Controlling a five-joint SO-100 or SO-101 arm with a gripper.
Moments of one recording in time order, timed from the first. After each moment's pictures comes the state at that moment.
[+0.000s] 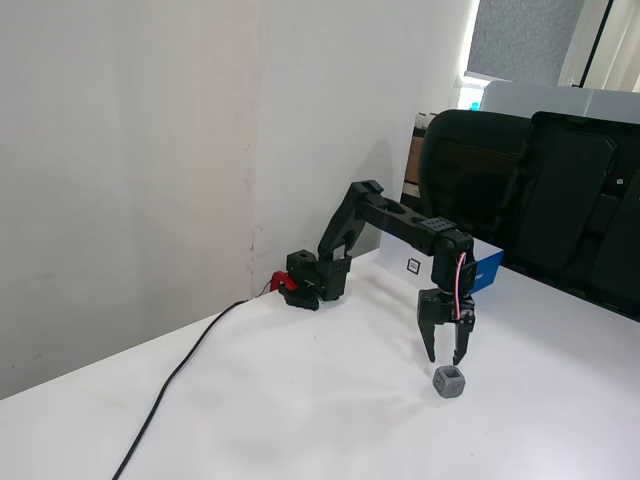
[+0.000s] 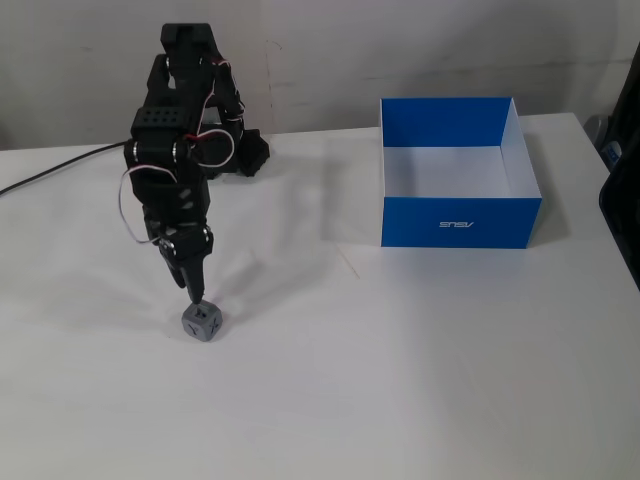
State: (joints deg) arm -9.6 67.2 62.6 86.8 -48.3
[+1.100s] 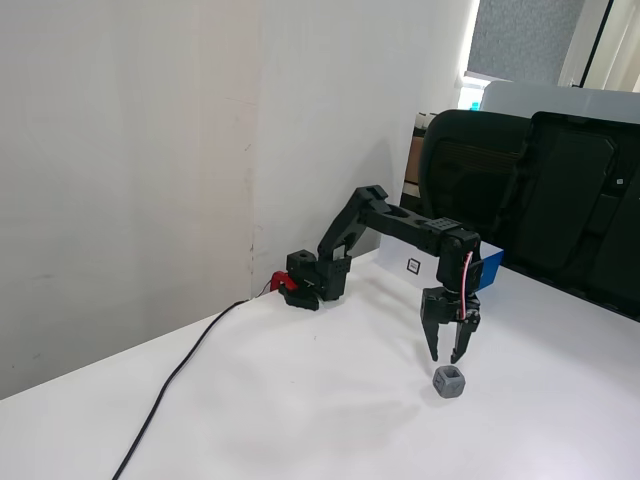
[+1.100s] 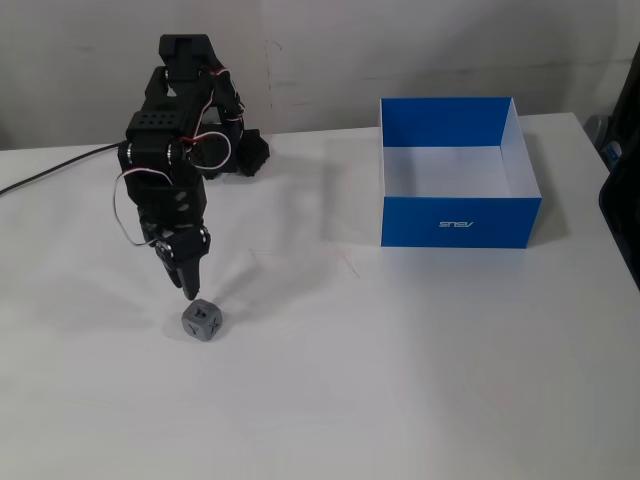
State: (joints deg) arm -9.8 62.6 52.6 93.3 -49.3
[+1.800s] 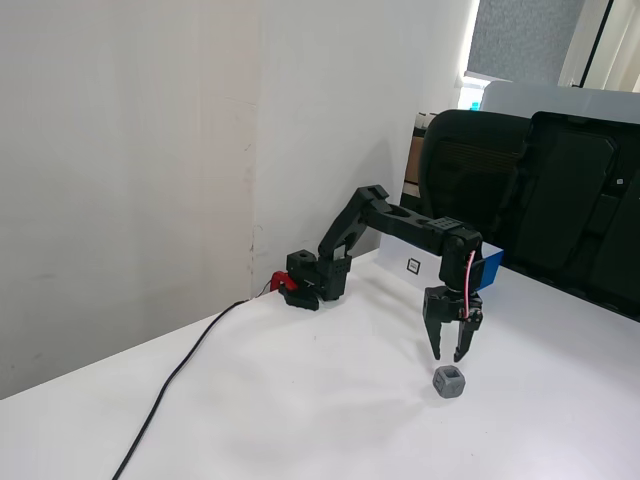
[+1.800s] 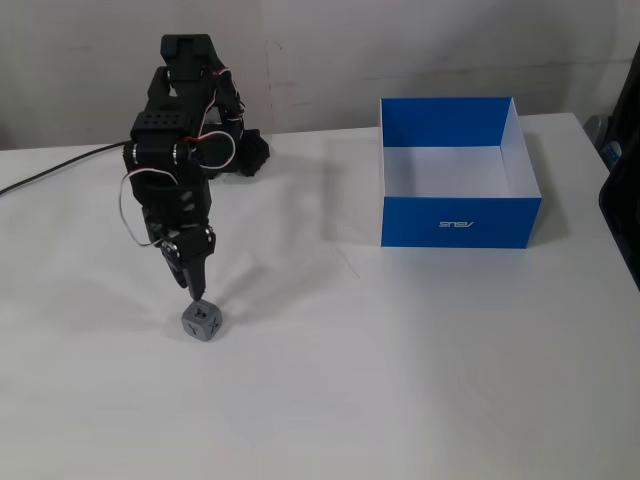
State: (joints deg) arm -8.5 62.6 52.6 93.3 -49.3
